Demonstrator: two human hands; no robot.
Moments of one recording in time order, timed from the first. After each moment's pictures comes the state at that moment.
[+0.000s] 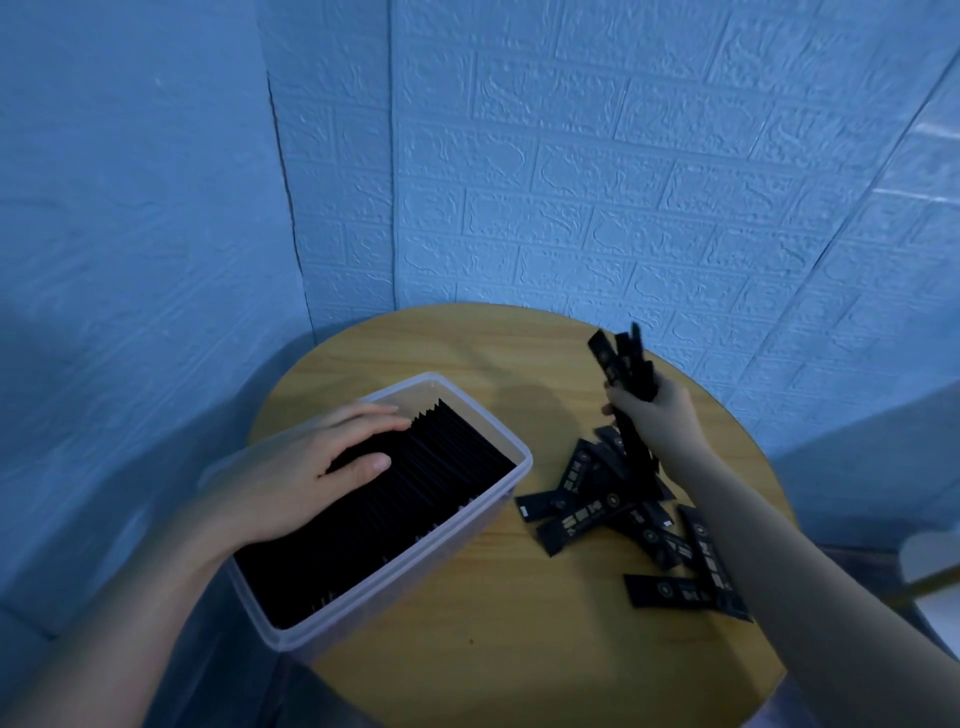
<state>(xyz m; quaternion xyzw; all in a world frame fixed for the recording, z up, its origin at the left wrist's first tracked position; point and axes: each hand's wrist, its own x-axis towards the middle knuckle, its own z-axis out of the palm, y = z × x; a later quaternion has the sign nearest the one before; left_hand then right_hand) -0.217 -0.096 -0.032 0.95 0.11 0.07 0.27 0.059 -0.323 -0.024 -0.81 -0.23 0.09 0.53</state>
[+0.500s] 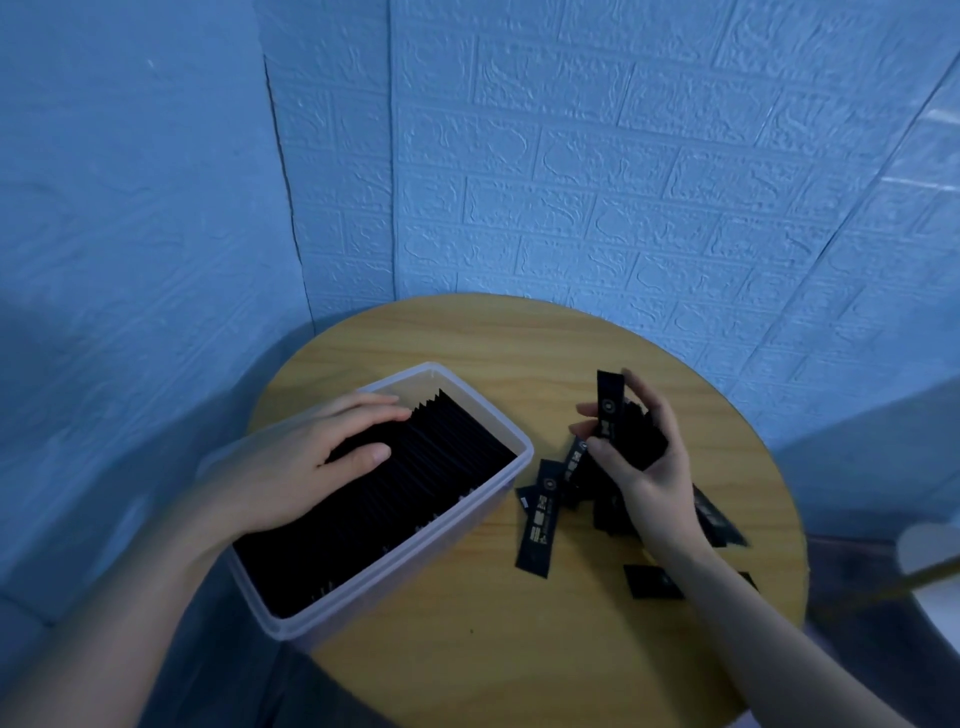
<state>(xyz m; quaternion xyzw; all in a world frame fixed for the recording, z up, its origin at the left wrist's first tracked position) -0.217 -0.096 -0.032 0.95 0.11 0.07 0.28 -0.008 -0.351 -0.055 -0.63 -0.35 0.09 0.68</state>
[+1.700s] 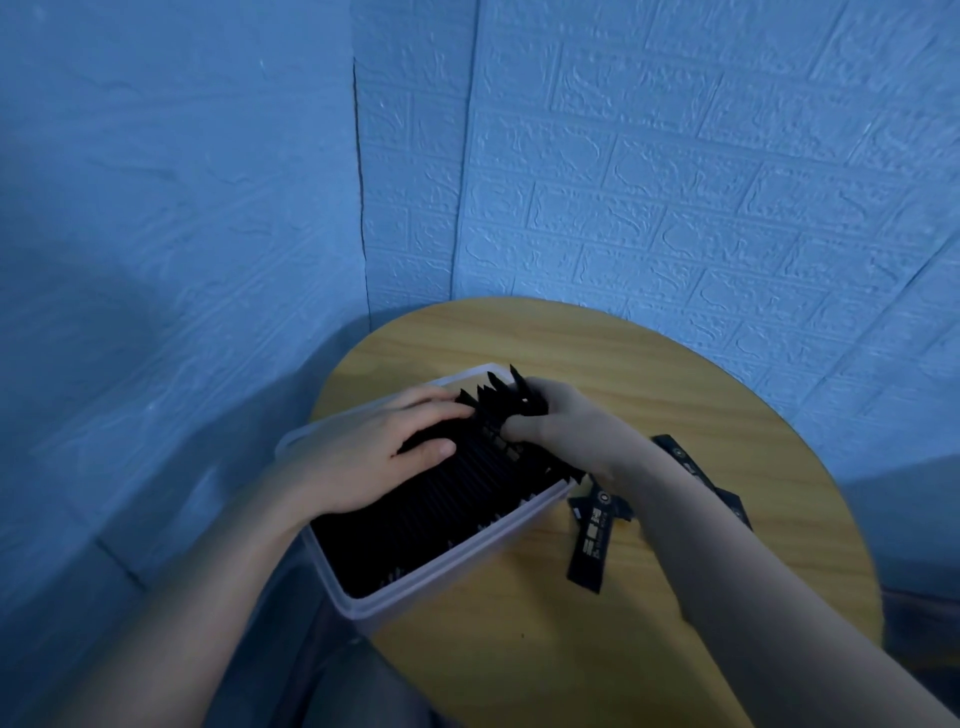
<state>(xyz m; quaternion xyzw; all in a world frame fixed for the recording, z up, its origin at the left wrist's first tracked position) -0.217 -0.102 -0.024 0.96 0.13 0.05 0.25 -0.048 -0.246 0.008 -0.75 -0.39 0.35 0.39</state>
